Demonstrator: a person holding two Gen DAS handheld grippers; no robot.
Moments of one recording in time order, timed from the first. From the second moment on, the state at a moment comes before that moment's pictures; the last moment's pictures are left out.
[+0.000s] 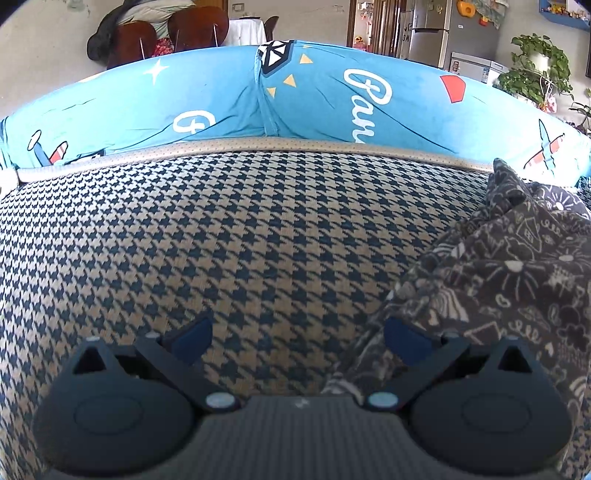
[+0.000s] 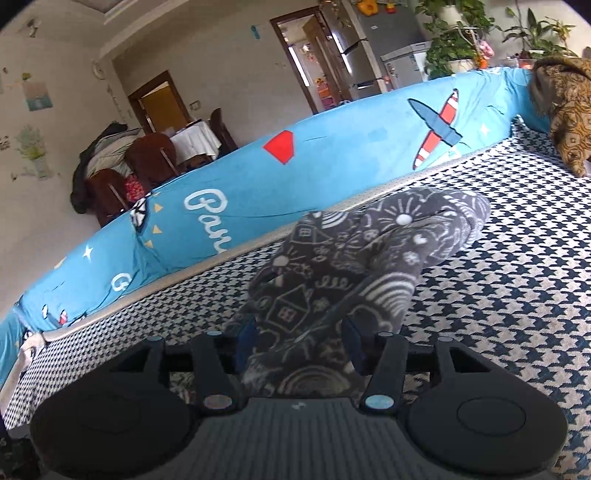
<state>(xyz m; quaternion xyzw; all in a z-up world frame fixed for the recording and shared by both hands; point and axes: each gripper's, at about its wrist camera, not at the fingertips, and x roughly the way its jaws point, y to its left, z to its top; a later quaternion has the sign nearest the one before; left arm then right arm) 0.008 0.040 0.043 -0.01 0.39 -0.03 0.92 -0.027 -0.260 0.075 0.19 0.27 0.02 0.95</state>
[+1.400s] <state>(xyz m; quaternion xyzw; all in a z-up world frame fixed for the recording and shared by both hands) -0.023 0.070 0.027 -0.06 0.42 -0.04 0.90 -0.104 -0.137 0.032 0.01 0.31 0.22 0.92</state>
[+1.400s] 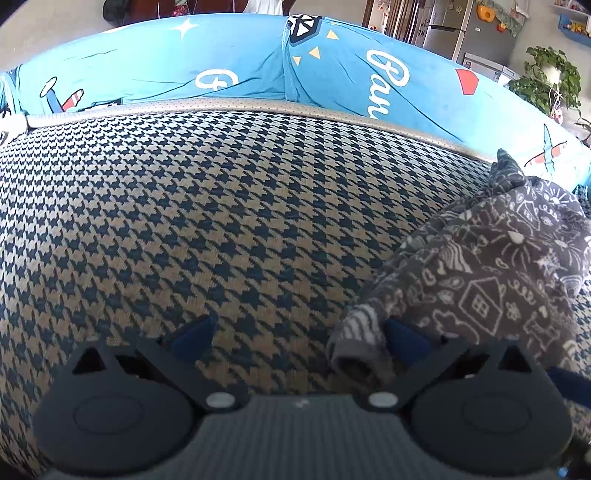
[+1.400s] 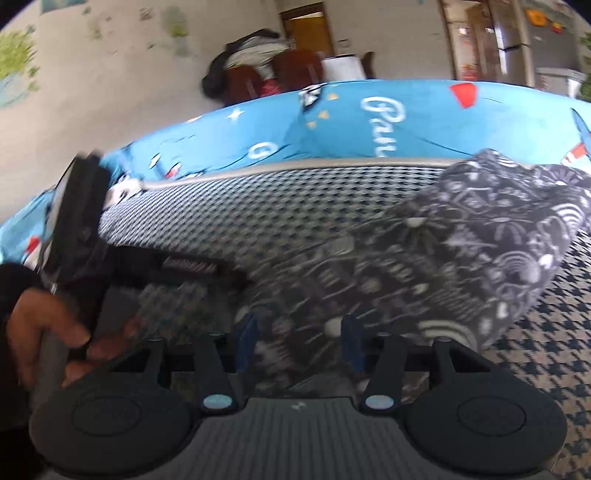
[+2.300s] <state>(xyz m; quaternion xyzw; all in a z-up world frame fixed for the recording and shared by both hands) -0.040 0.084 0.032 -0.14 0.45 -0.12 0.87 -0.120 -0.094 0.001 -0.16 0.29 0.19 0.92</state>
